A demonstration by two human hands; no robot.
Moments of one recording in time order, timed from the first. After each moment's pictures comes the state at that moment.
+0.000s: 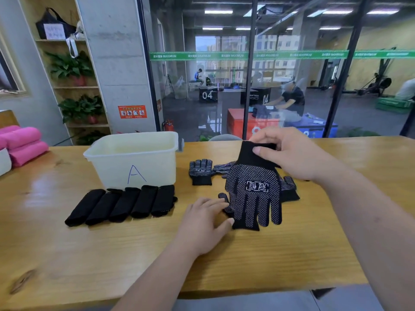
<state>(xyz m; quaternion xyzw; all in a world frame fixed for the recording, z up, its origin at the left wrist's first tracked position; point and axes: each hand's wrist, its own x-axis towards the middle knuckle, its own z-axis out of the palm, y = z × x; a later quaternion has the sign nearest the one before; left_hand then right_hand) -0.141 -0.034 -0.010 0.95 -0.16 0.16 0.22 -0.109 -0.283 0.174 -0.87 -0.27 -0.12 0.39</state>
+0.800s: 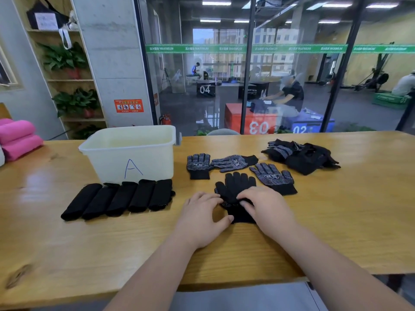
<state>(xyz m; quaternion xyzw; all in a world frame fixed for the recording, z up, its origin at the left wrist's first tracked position) -0.143 -0.038 -0.002 0.97 -0.13 0.13 0.18 -0.115 -0.254 0.015 -0.94 -0.22 -0.23 0.13</state>
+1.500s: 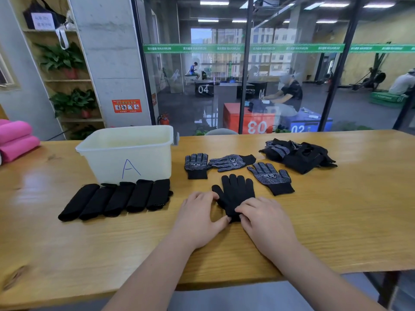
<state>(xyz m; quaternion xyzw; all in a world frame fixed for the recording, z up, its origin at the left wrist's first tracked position) -0.151 -0.042 0.003 0.96 -0.10 0.14 0.21 -0.148 -0.252 -0.011 -0.92 -0.22 -0.31 0.08</state>
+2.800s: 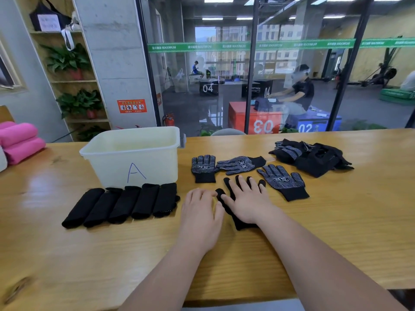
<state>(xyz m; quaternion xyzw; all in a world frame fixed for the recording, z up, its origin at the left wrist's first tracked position) -0.135 -0.035 -0.005 0.94 -0.04 0.22 0.28 -0.047 -0.195 0.004 -0.99 -0.10 0.02 0.05</state>
